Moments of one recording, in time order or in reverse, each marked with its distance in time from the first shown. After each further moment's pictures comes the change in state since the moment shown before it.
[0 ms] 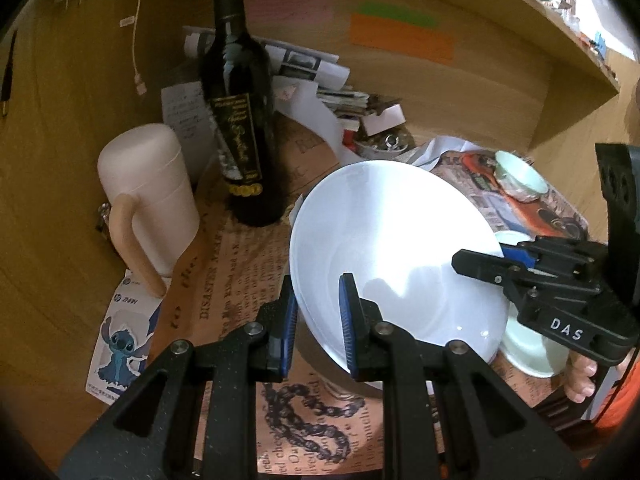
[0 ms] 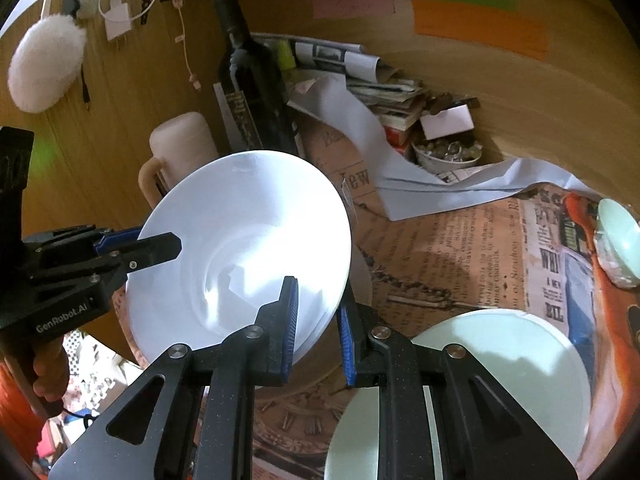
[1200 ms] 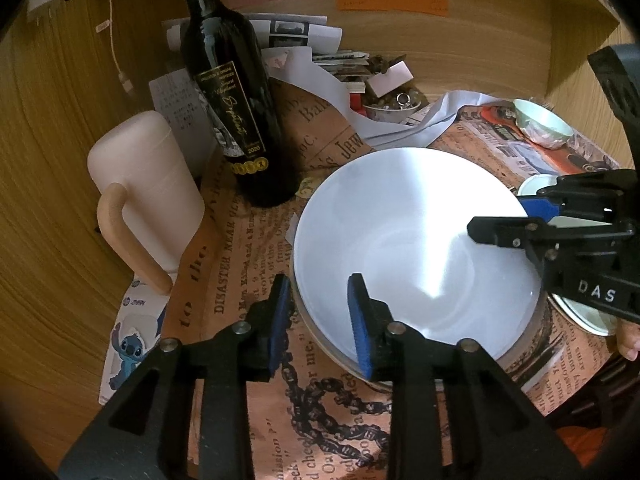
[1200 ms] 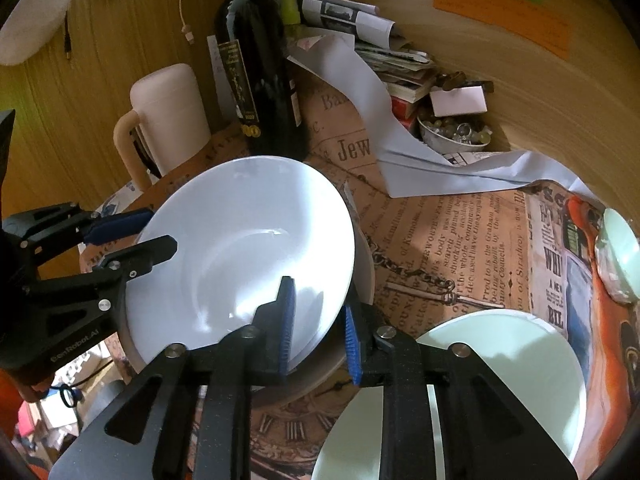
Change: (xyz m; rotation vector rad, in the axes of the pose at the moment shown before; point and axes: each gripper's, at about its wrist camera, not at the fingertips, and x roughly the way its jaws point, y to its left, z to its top) left arm 0.030 -0.011 -0.018 0.139 0.040 0.105; right arm 0.024 0.001 0.000 -0.083 0.107 -0.061
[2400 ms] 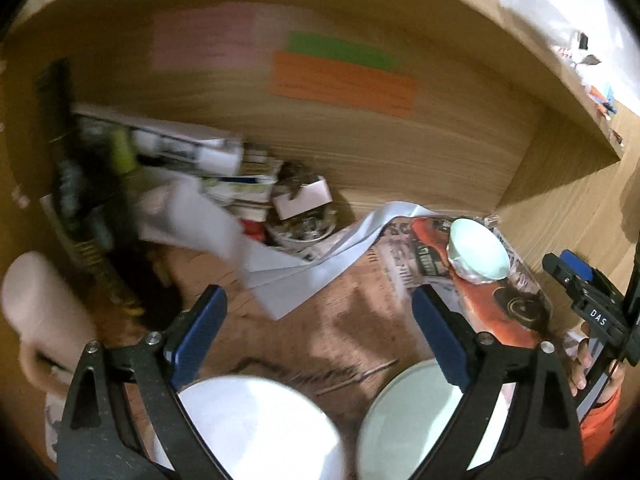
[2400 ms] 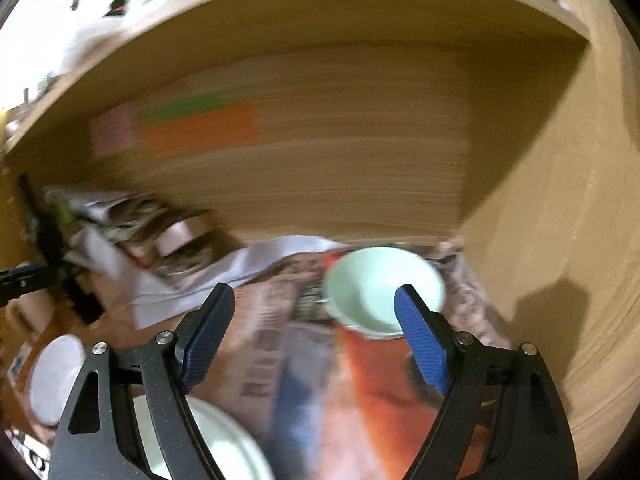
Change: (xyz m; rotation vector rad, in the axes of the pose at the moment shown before) left arm 0.010 -0.063 0.163 -0.171 -0.077 -0.243; right arm -0.135 -0.230 -0.011 0.375 -0.342 -0.423
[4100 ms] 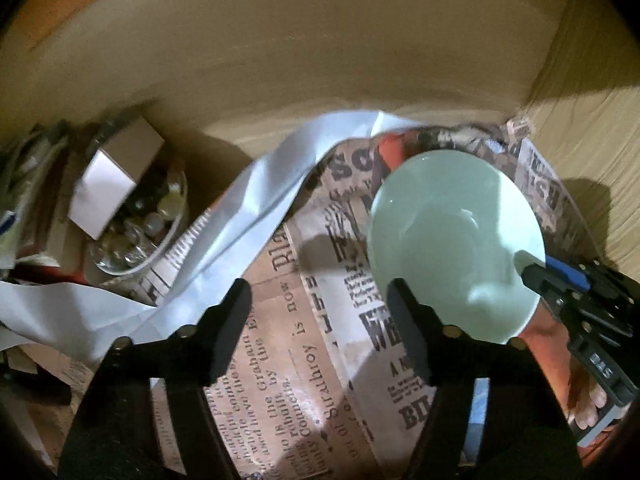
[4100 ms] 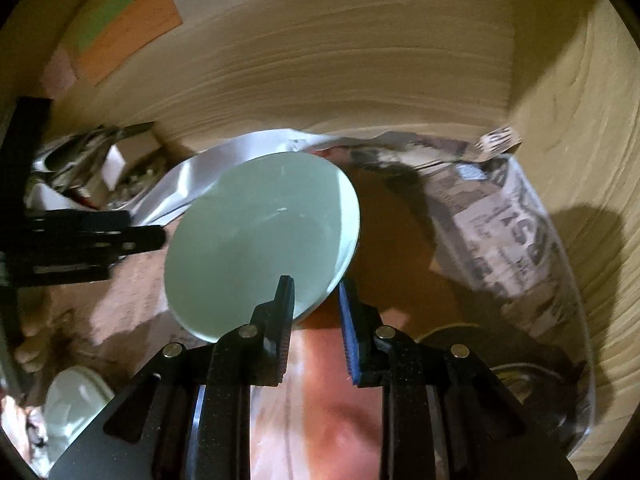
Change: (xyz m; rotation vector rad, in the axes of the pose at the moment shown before) left arm 0.214 -0.113 0.023 0.215 0.372 0.022; right arm 0.103 -0.048 -0.033 0.044 0.346 0.179
